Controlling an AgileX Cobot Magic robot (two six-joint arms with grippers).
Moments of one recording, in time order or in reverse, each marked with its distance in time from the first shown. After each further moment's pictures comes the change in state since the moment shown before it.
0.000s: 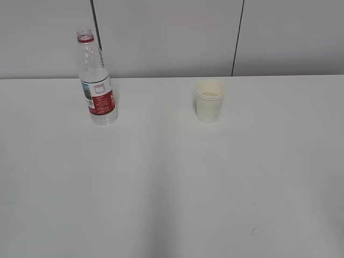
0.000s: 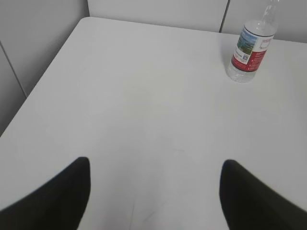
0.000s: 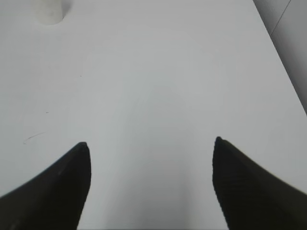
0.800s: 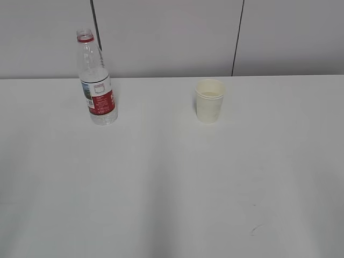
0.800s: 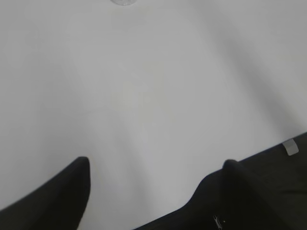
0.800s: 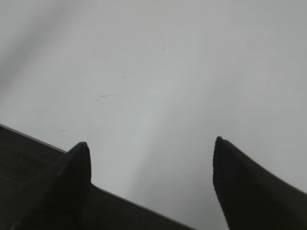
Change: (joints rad) left arm -0.516 0.272 0.000 -0.003 -0.006 0.000; right arm 0.374 0.122 0.000 0.002 0.000 -0.002
